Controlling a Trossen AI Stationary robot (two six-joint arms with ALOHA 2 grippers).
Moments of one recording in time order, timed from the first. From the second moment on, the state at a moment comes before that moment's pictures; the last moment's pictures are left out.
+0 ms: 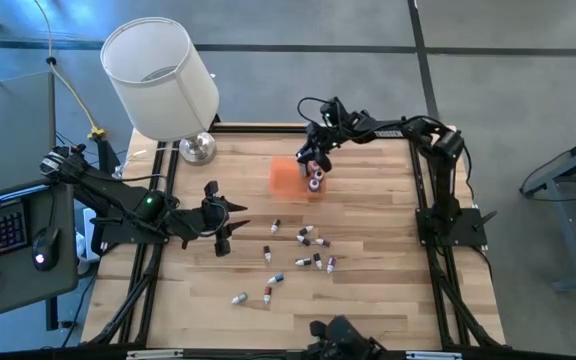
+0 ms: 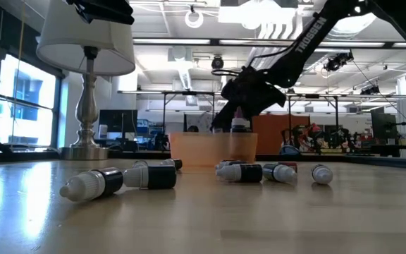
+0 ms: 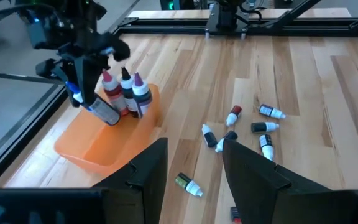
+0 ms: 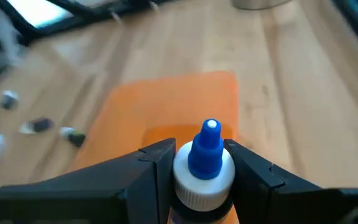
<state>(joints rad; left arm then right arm) -0.45 1.01 0.84 -0.36 -0.67 -0.27 -0.72 2.00 1.22 0.02 -0.85 -0.29</state>
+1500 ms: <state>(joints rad) -0.45 1.03 0.80 -0.44 -0.61 -0.36 -0.31 1.48 1.19 -0.34 -0.60 -0.19</state>
